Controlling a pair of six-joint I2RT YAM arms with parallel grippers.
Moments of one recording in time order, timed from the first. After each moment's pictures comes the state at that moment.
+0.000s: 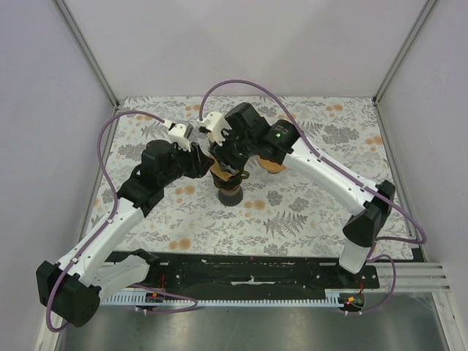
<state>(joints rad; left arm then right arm) -0.46 1.01 0.87 -0.21 0.17 -0.29 0.88 1.81 1.97 -0.93 -0.13 -0.13</state>
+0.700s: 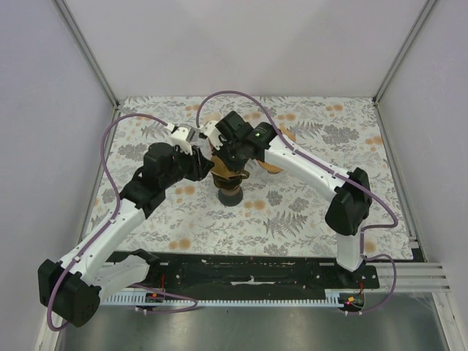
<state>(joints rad) -0.46 1.01 0.83 -0.18 0.18 -0.26 0.84 1.92 1.89 -0.91 -0.05 -0.14</state>
